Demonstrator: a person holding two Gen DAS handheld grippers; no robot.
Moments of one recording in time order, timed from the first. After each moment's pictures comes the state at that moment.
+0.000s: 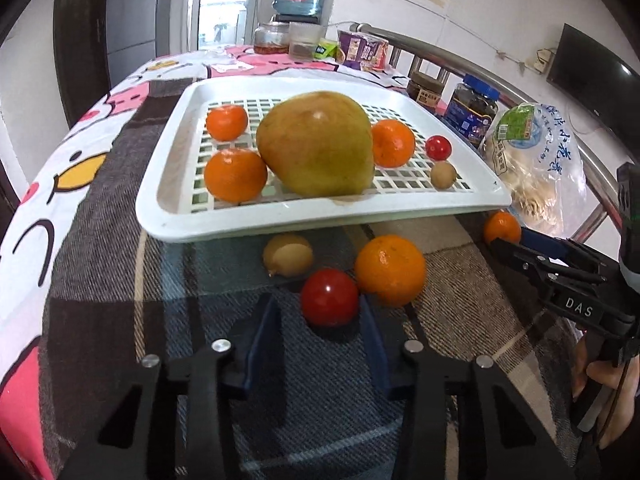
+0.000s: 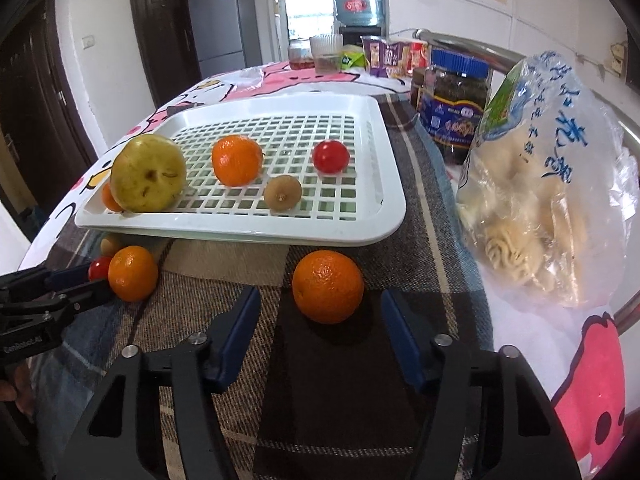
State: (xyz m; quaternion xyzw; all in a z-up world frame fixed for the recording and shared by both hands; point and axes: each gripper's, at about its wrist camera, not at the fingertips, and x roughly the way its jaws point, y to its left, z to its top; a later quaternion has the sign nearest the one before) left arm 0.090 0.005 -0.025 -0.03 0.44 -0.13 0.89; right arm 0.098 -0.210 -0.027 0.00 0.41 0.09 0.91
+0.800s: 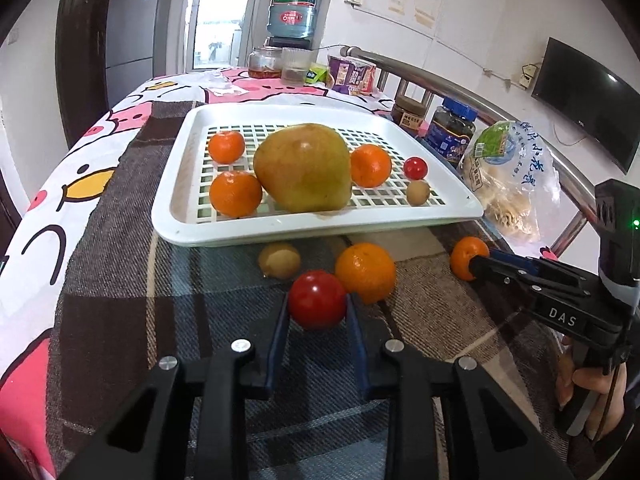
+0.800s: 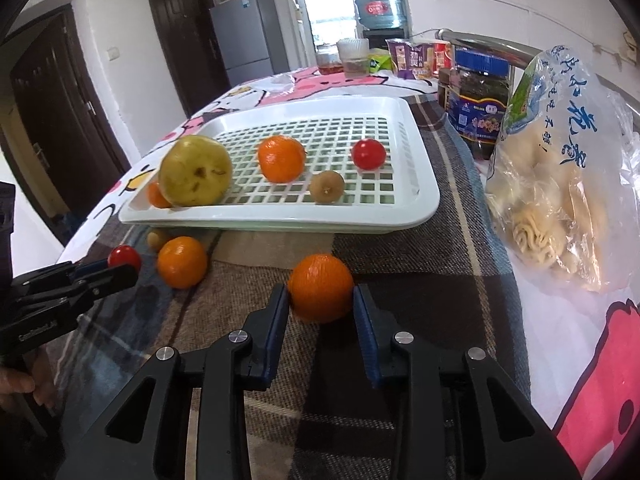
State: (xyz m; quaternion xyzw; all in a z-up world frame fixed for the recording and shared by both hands) left arm 0.067 0.012 -0.008 -0.04 0.40 -0.15 0.90; right arm 0.076 -0.205 -0.018 0.03 0.39 0.14 0.91
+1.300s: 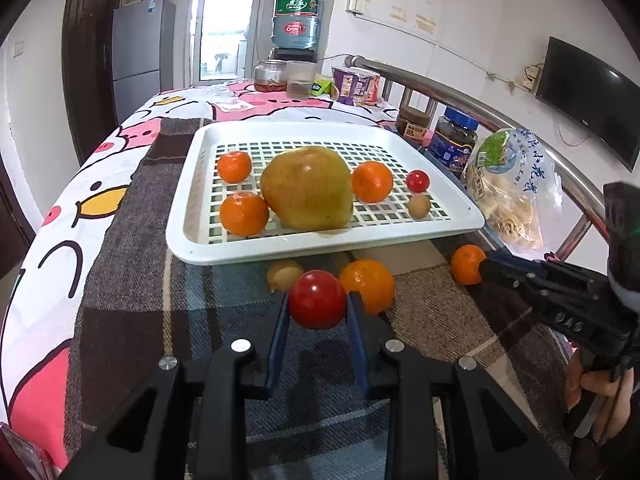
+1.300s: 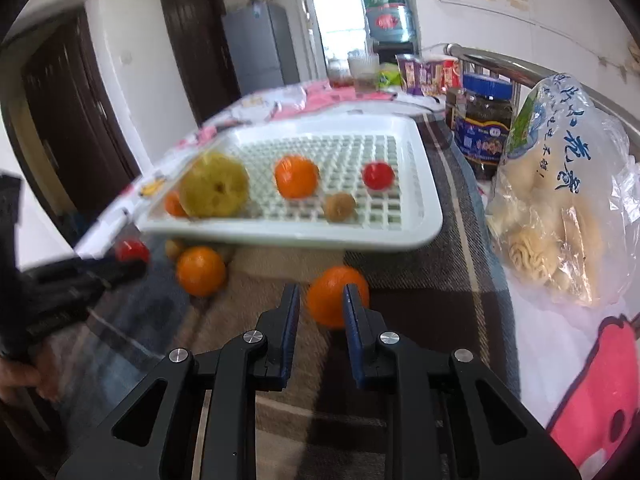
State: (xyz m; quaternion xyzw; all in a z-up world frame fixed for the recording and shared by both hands) left arm 0.062 0.013 0.004 -0.03 0.38 -0.13 0.91; right arm 0.071 -0.200 -0.007 0.02 0.38 0.15 0.91
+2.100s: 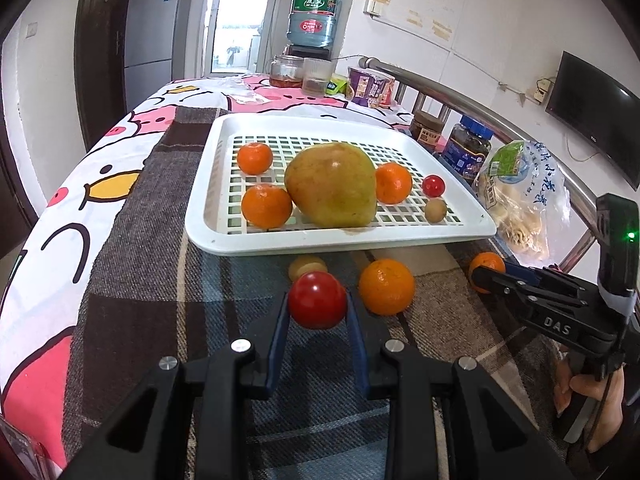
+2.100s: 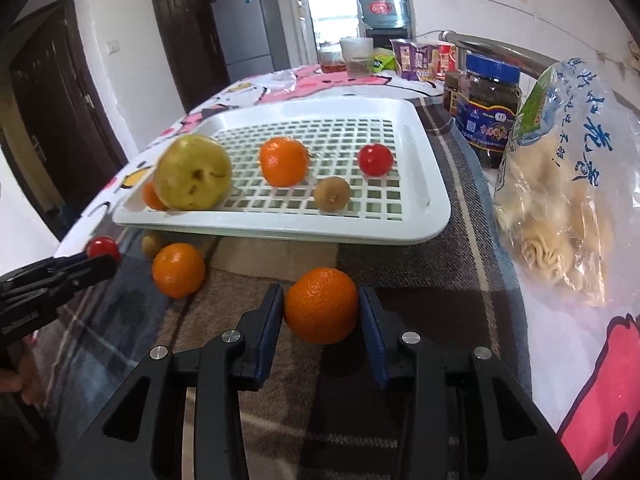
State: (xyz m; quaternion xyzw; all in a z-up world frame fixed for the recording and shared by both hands) left arm 0.065 0.026 0.000 -0.05 0.39 -0.12 0.91; right arm 0.086 -0.196 -0.018 0.02 0.40 0.14 0.91
